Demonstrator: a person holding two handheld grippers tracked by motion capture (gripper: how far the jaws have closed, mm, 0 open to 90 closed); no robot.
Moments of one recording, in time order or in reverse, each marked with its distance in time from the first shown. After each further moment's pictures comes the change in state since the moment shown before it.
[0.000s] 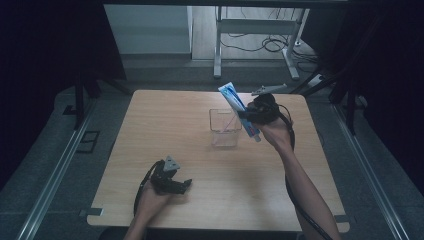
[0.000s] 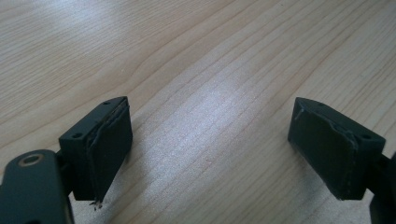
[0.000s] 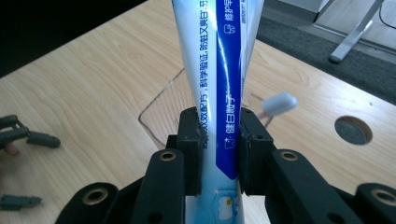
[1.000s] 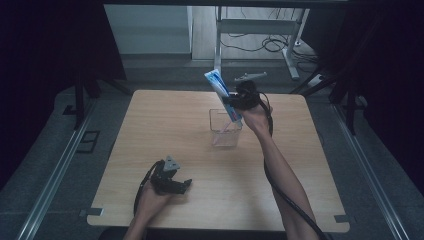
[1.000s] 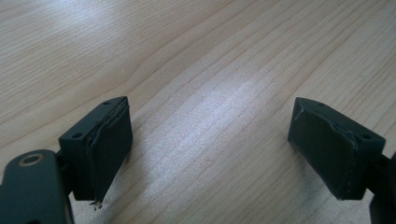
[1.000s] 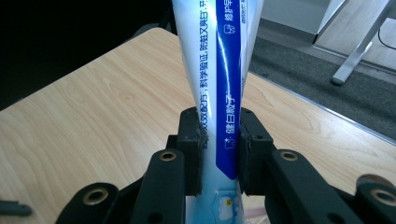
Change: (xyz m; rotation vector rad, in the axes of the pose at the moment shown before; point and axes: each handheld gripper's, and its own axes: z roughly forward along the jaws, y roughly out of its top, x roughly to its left) left arm 0.000 0.000 0.000 0.001 -0.002 0.001; right arm -0.004 0.038 0.060 -0.072 0.003 0.013
